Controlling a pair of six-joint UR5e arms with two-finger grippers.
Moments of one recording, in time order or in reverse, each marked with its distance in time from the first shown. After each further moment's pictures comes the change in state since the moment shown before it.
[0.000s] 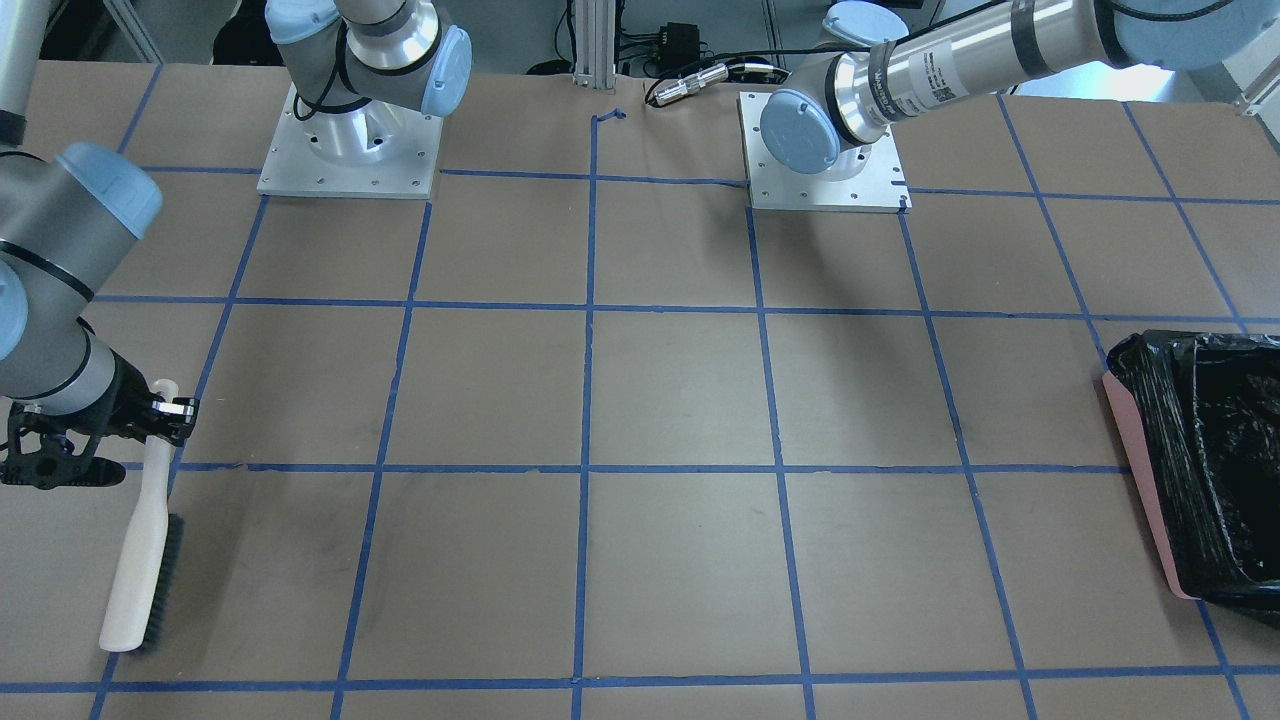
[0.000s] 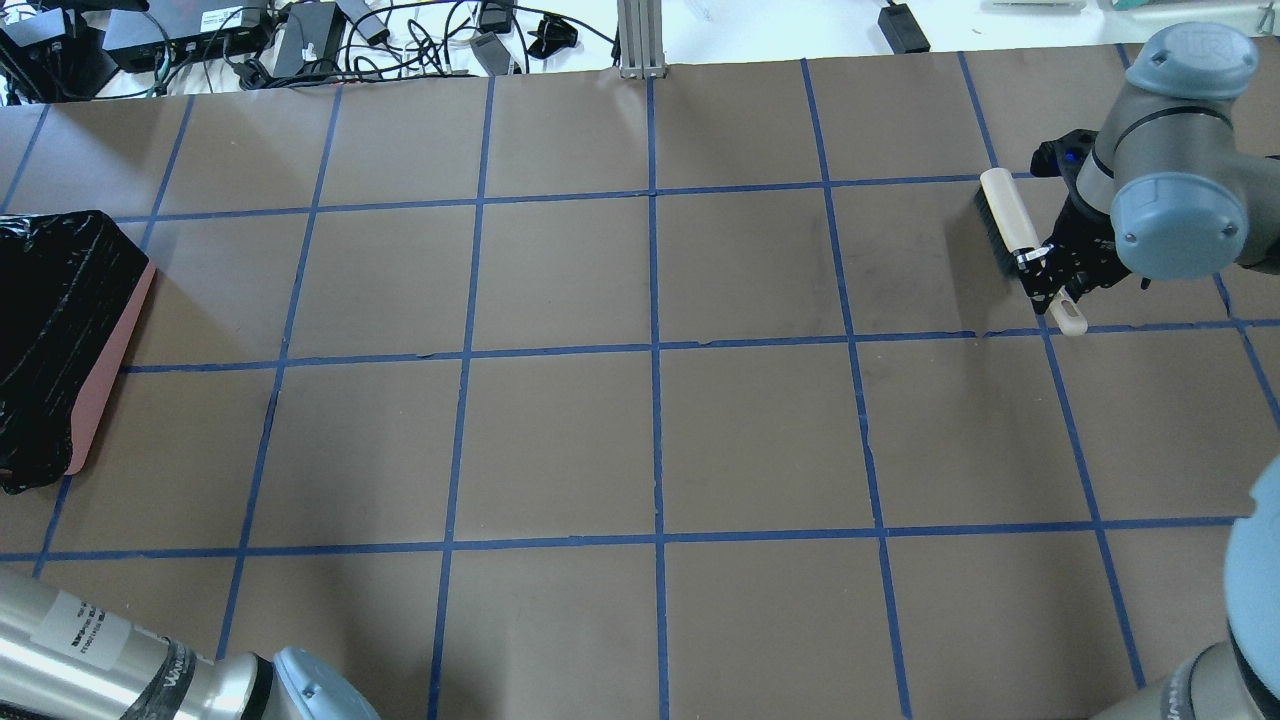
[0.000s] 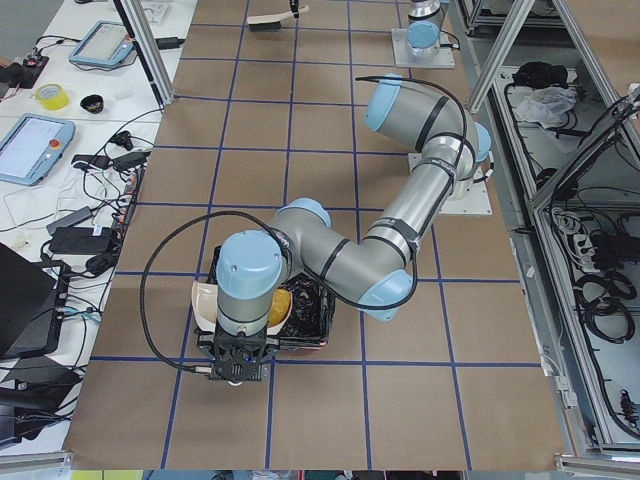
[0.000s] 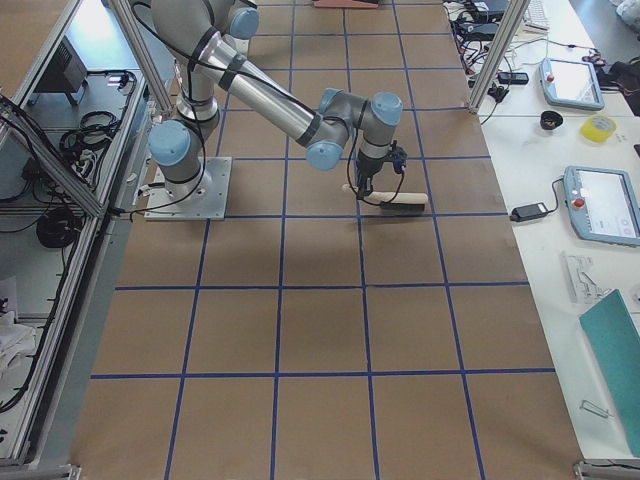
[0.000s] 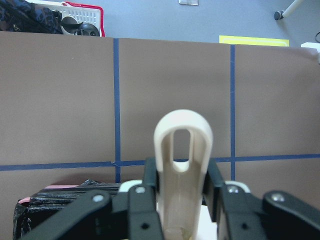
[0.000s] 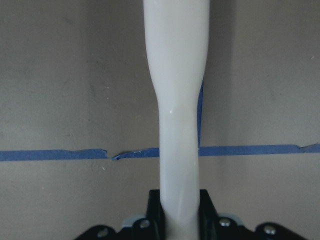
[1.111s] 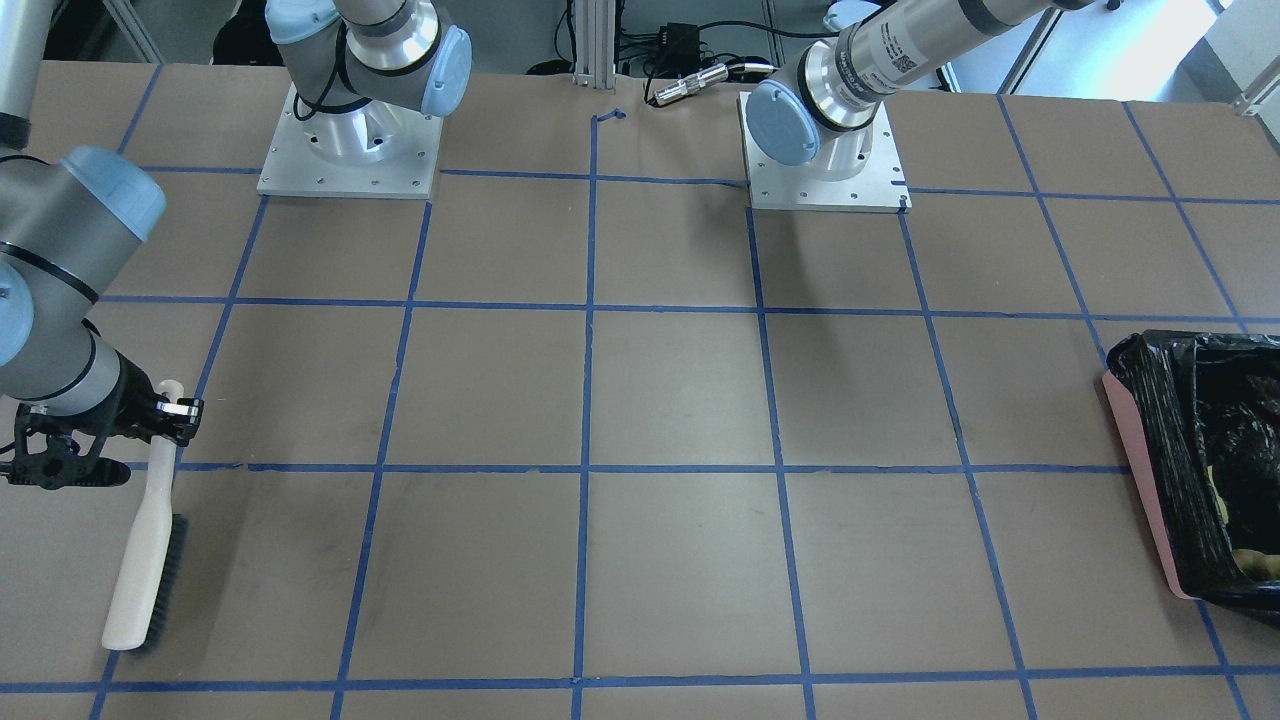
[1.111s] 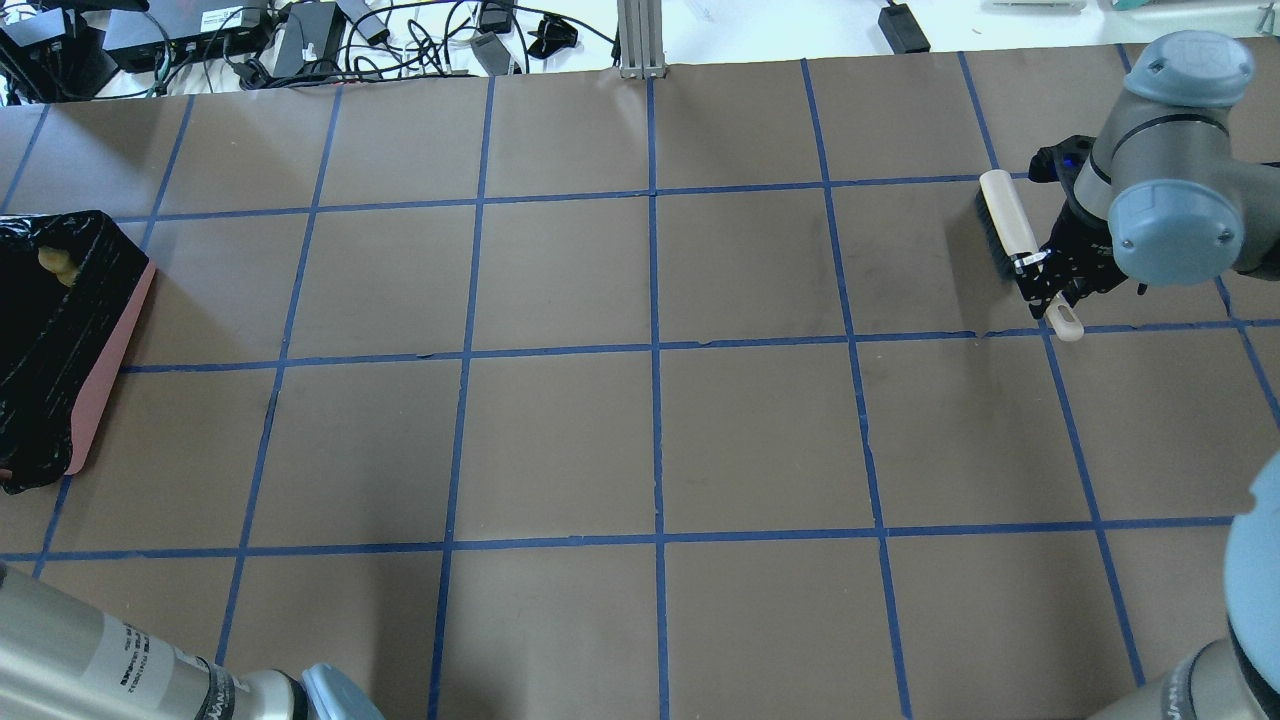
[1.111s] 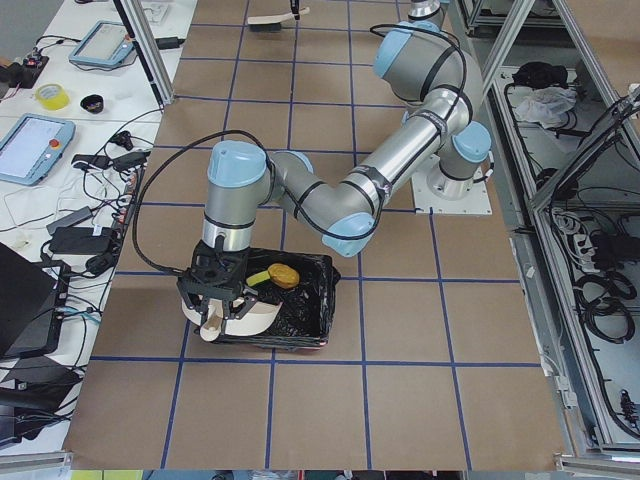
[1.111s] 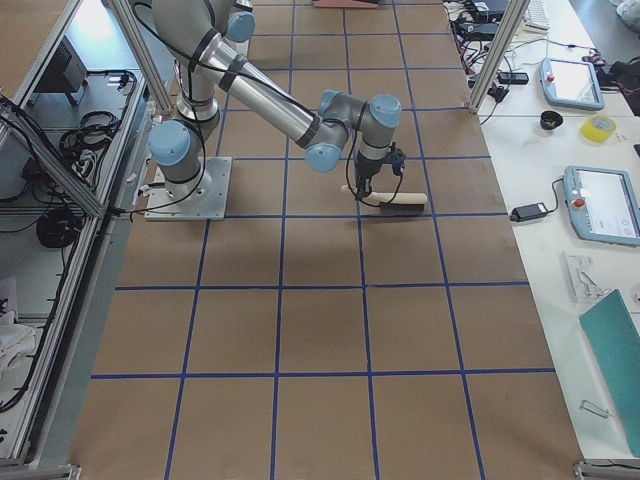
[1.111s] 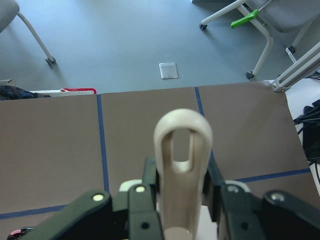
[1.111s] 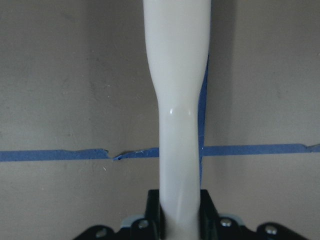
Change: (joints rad) left arm -0.117 0.184 -0.346 0.412 0.198 0.051; right arm -0.001 0.004 0.011 -0.010 0.005 0.004
